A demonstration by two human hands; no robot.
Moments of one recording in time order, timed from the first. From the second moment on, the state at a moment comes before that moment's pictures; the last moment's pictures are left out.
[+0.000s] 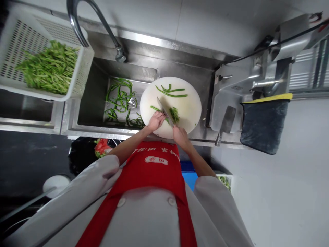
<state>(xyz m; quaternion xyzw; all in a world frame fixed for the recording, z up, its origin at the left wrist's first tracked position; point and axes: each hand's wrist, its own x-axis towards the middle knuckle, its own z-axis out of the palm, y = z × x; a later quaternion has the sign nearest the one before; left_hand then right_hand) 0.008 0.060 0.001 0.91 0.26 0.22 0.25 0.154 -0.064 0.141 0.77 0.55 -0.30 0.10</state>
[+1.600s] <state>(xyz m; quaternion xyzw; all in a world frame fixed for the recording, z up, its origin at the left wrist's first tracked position) -0.016 0.102 0.003 0.88 0.33 0.25 0.24 0.142 -0.041 0.125 0.78 0.53 -0.34 0.05</state>
